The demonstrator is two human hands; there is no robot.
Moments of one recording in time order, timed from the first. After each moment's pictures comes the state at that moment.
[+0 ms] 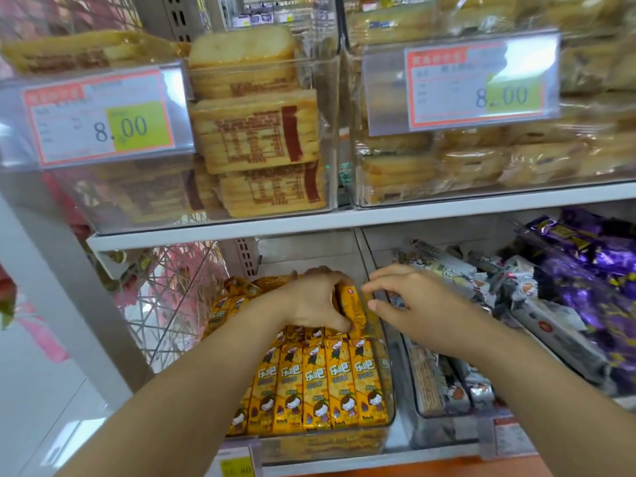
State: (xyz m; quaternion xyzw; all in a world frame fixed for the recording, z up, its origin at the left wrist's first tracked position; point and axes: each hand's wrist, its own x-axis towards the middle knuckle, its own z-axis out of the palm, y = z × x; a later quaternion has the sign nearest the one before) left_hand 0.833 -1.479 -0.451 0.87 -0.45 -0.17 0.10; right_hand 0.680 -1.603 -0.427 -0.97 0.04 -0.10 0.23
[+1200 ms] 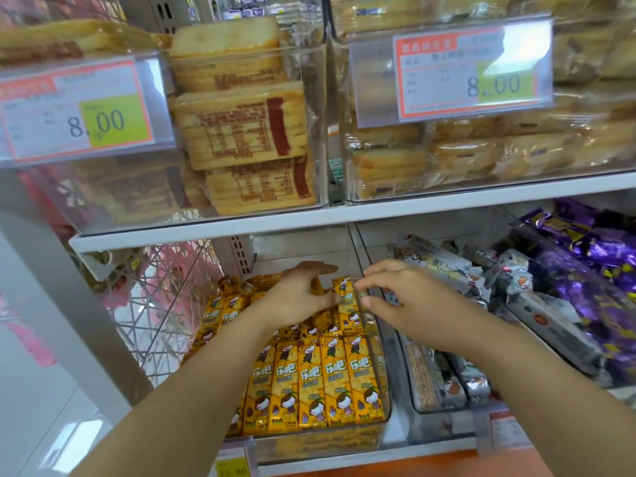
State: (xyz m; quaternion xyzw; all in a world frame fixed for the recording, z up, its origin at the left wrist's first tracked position) left_hand 0.840 -1.467 -0.471 0.87 -0.40 -0.13 0.27; right_hand 0.680 -1.603 -0.428 -0.97 0.04 -0.08 0.24
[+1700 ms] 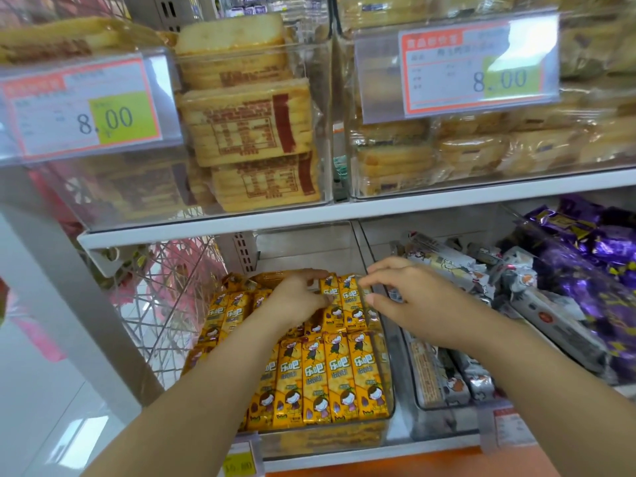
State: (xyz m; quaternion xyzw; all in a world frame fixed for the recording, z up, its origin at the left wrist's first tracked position) left_hand 0.835 -1.467 -0.480 0.86 -0.25 -0.19 0.40; right_hand 0.680 -1.602 -0.427 -0.97 0.04 -0.08 0.22
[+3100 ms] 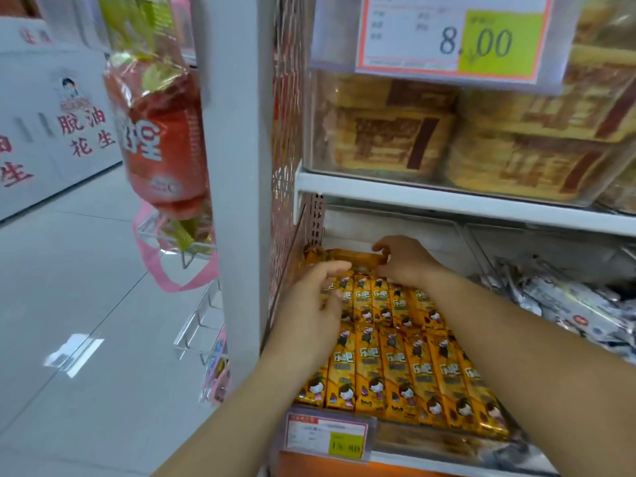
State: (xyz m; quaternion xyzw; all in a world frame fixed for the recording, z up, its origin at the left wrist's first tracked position) left_hand 0.798 -1.338 -0.468 0.80 -0.22 -0.03 0.56; right_hand 0.854 -1.546 -0.470 -0.97 0.13 -0.01 0.22
